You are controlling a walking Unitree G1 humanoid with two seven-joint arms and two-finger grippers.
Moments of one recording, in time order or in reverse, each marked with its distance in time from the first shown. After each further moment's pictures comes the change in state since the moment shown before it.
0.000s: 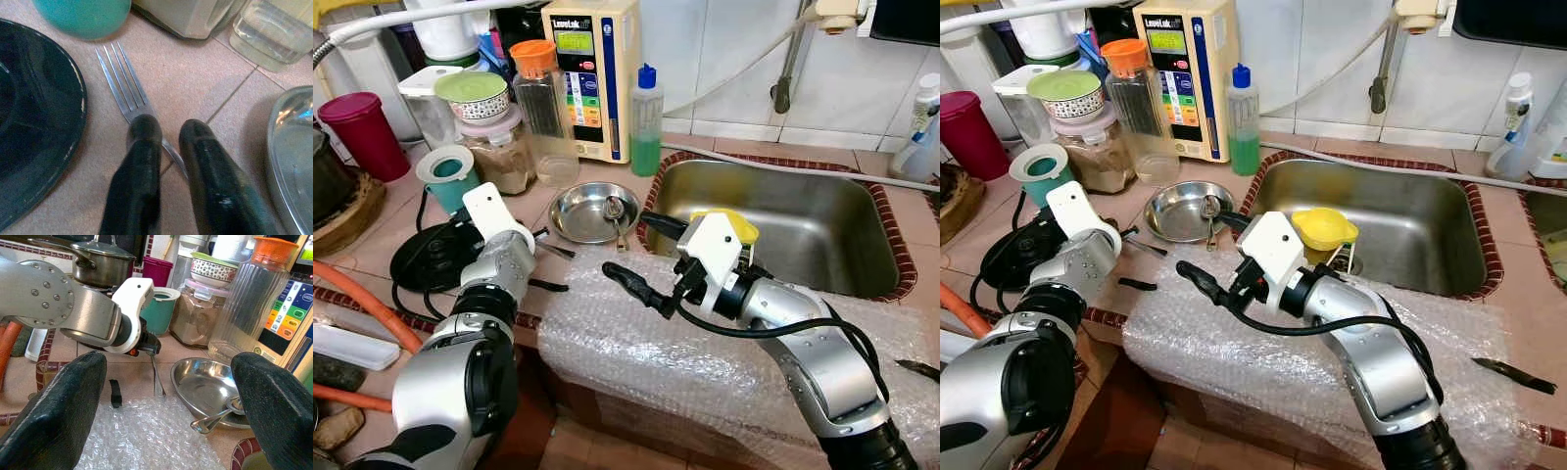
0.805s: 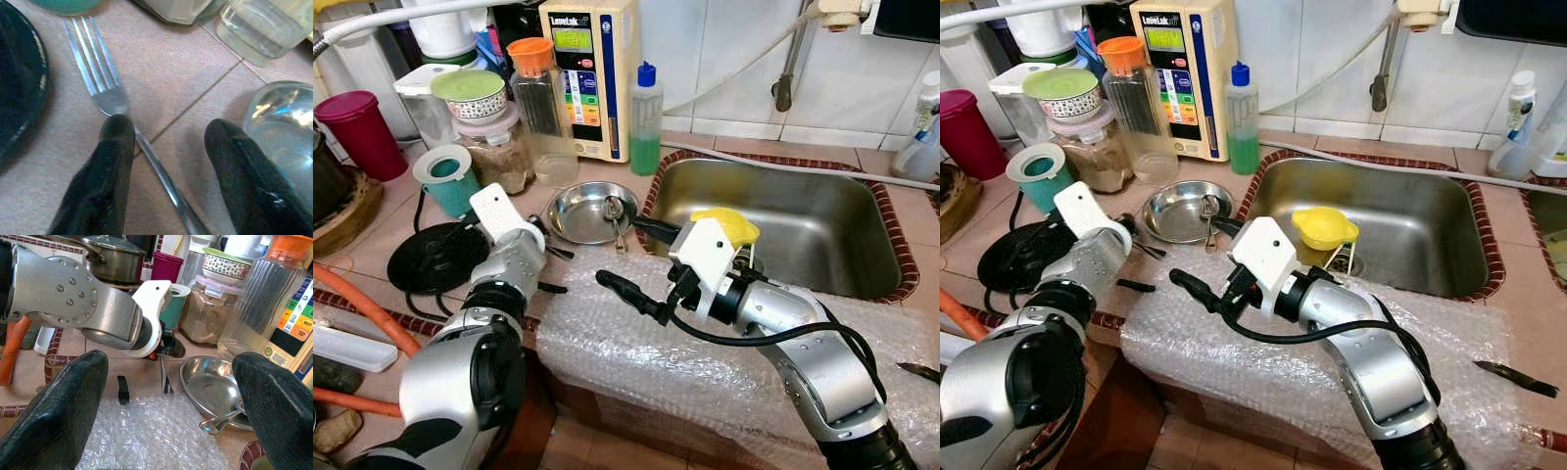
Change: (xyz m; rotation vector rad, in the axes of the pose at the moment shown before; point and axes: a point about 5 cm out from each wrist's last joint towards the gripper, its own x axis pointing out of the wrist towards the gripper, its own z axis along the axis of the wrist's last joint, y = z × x) left arm -0.002 -0.015 -0.006 -0.085 0.042 -0.026; right arm 0.002 0.006 0.000 -0.018 0.014 0.037
